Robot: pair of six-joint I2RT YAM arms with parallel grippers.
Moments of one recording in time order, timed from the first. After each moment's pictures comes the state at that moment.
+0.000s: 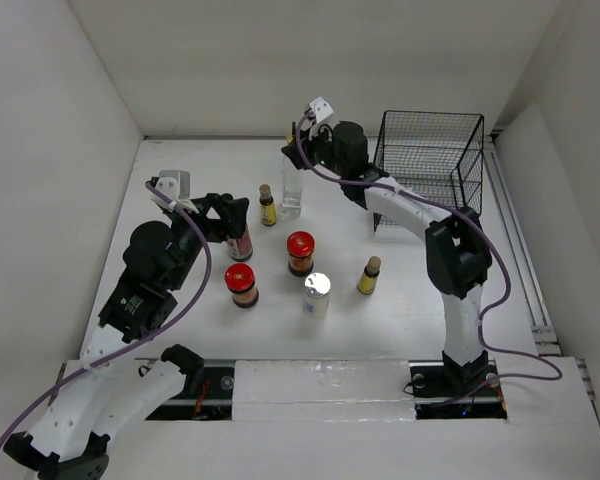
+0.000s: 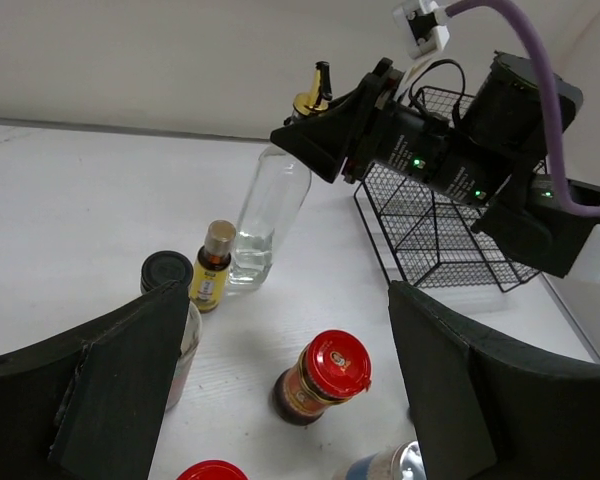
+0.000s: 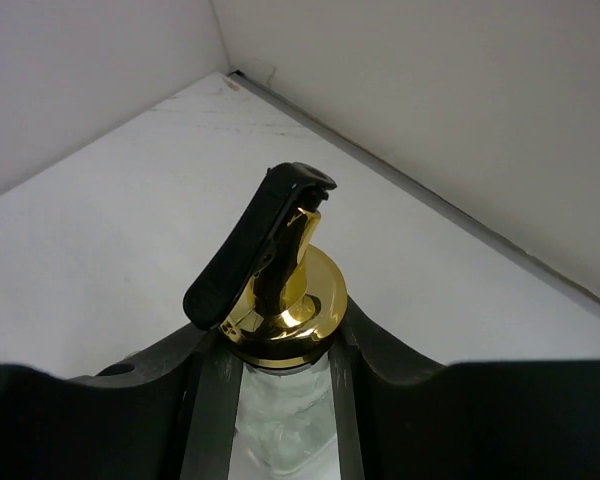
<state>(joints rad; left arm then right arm) -0.52 0.67 0.92 -0.26 -0.19 -0.35 0.56 2.07 1.69 0.34 -0.27 0.05</state>
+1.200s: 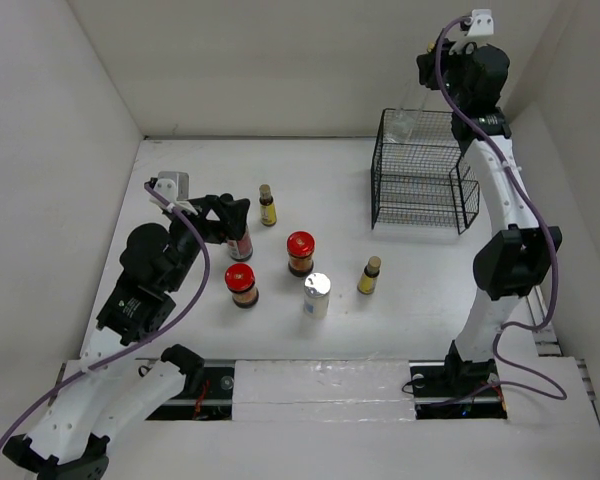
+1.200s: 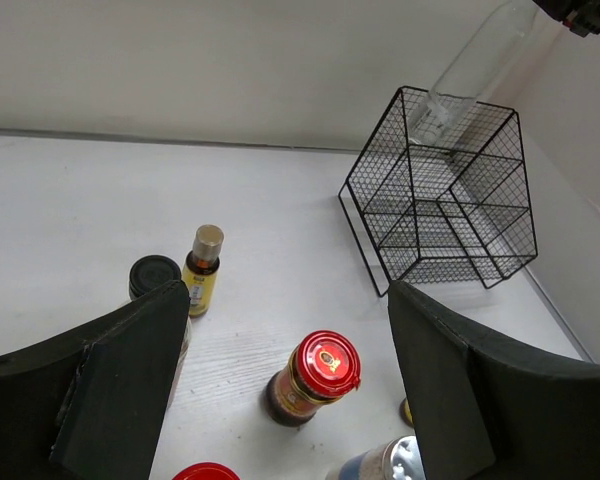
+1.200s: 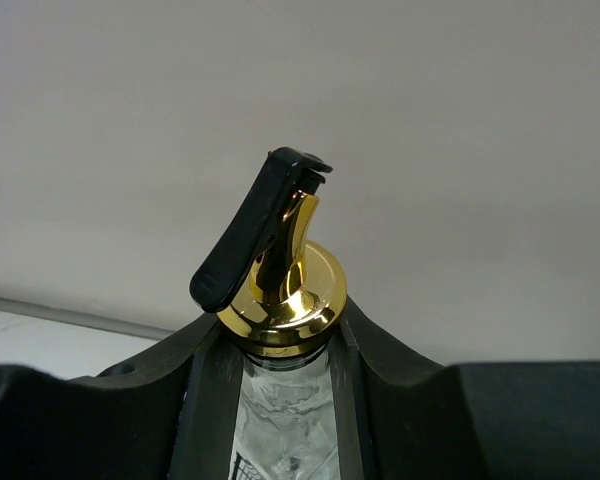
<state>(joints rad) -0.52 0.67 0.92 -0.25 -0.16 -0.35 0.07 1.89 2.02 0.00 -0.15 0.11</state>
